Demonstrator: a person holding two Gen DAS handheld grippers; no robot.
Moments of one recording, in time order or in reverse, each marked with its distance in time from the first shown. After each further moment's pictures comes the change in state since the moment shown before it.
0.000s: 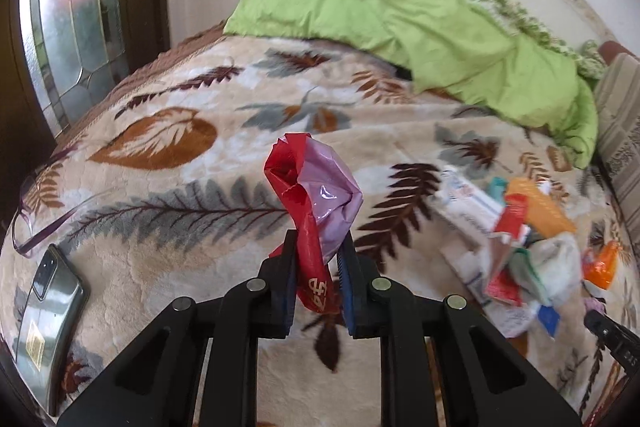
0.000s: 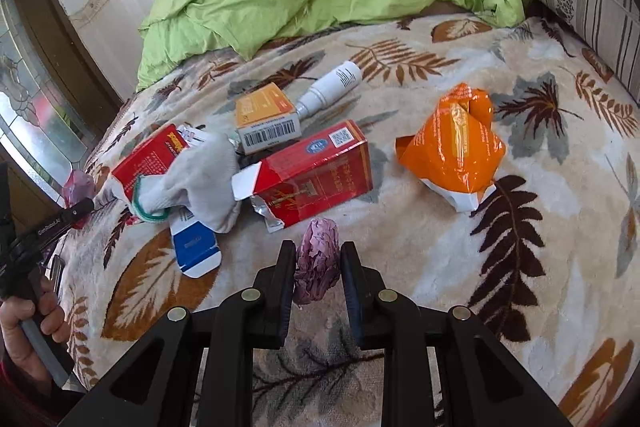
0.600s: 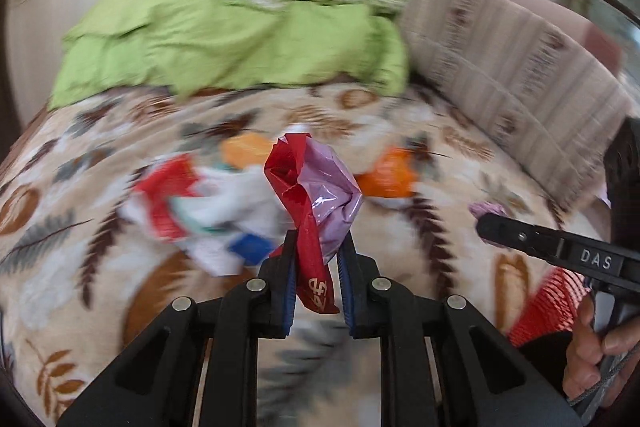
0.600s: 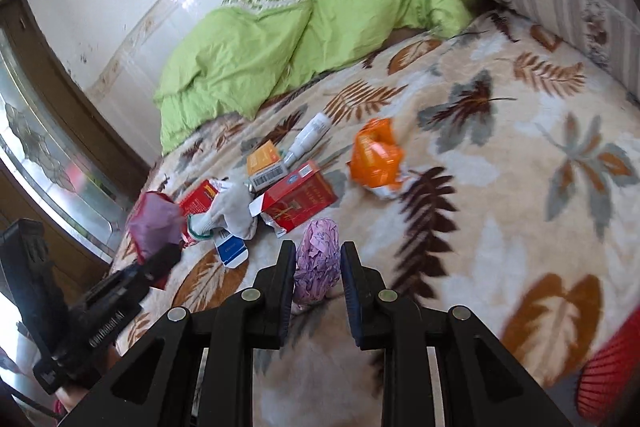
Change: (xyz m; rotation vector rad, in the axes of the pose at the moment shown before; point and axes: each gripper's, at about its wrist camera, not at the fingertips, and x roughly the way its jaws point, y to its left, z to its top) left arm -0.107 -0.206 -0.080 0.403 -0.009 -0.469; right arm -0.131 -0.061 -0.037 0.195 -0.160 0.086
